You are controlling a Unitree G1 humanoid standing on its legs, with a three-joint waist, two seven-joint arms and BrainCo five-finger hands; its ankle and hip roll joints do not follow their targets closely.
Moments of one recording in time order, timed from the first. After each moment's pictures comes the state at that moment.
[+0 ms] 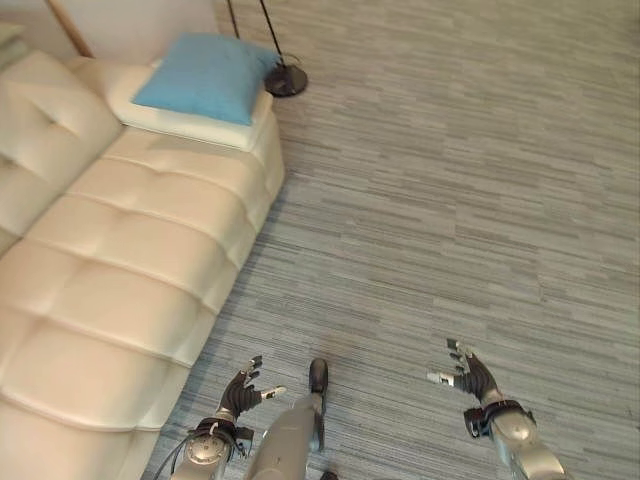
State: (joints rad) left arm 0.15 0.34 -0.24 0.60 -0.17 -0.16 0.04; right arm 0.08 -0.37 0.21 0.55 0.15 -0.15 -0.06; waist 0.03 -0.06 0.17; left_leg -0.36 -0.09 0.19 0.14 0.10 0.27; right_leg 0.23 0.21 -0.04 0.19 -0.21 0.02
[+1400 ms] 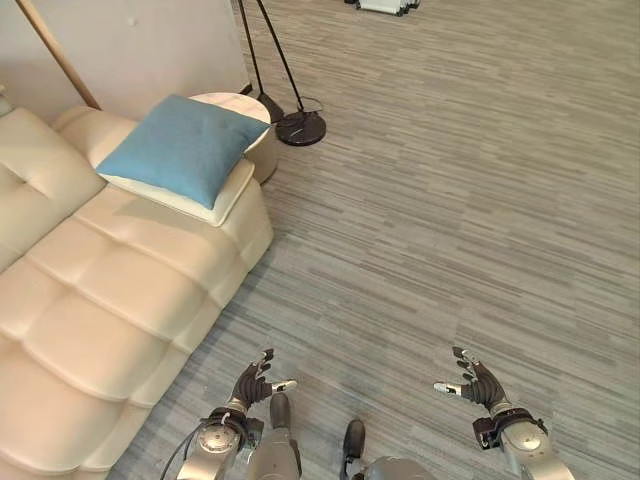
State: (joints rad) left arm 0.08 0.32 -0.27 0.61 -0.17 -0.17 0.04; right arm 0.12 -0.42 0.22 0.52 0.13 -0.15 -0.04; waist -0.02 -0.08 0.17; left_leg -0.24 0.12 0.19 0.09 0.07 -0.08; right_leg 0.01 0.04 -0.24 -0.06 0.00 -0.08
